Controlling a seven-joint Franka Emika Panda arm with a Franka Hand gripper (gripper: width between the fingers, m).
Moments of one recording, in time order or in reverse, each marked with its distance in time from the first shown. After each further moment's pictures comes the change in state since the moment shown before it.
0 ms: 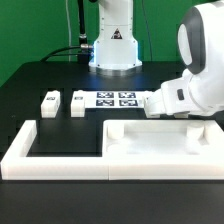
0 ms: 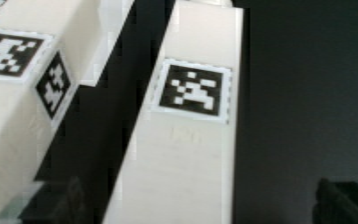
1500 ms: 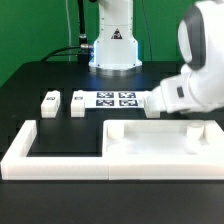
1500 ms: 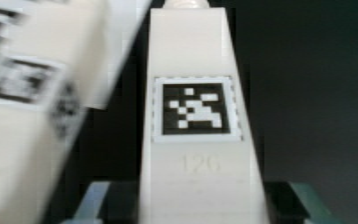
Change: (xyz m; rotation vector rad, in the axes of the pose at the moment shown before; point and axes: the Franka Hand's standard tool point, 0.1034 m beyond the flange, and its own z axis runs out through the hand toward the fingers) arm -0.032 0.014 -0.063 0.011 0.064 -0.074
